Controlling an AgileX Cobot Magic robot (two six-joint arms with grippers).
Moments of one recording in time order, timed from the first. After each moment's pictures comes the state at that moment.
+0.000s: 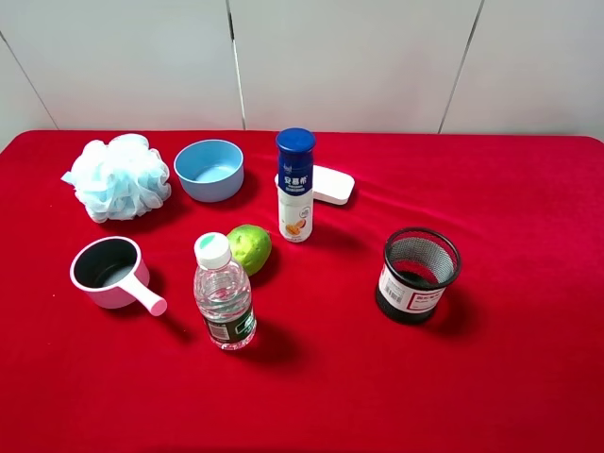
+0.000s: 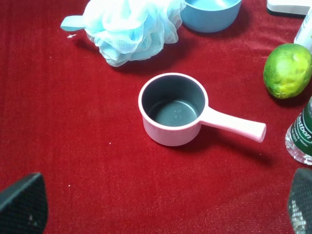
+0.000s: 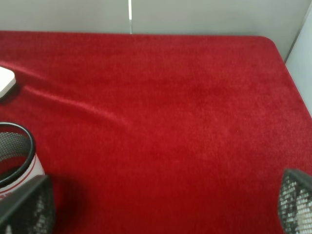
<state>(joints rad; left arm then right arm) -0.02 0.00 -0.49 -0.06 1.07 0.13 0.05 -0.01 -0.50 -0.10 1.02 -0.03</state>
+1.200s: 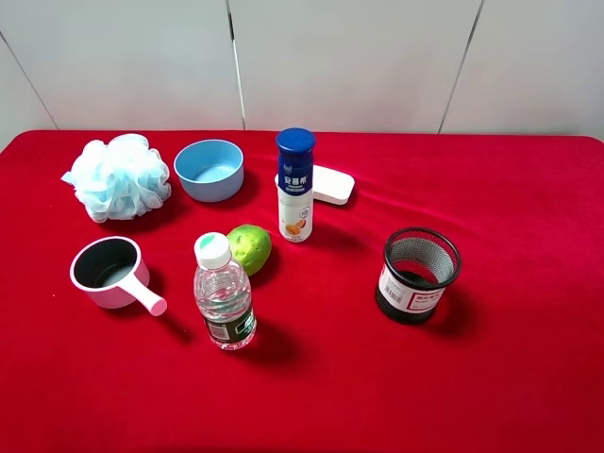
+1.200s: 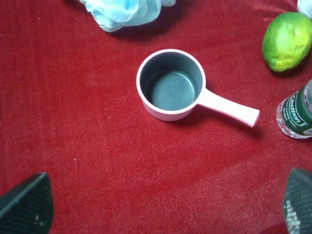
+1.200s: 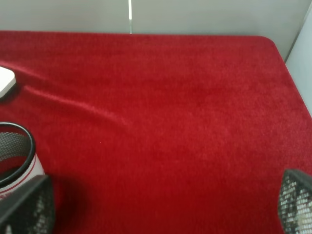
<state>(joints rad) -0.02 0.62 -0.86 -0.06 1.17 0.15 0.05 -0.01 -0.50 -0.10 1.02 -0.03</state>
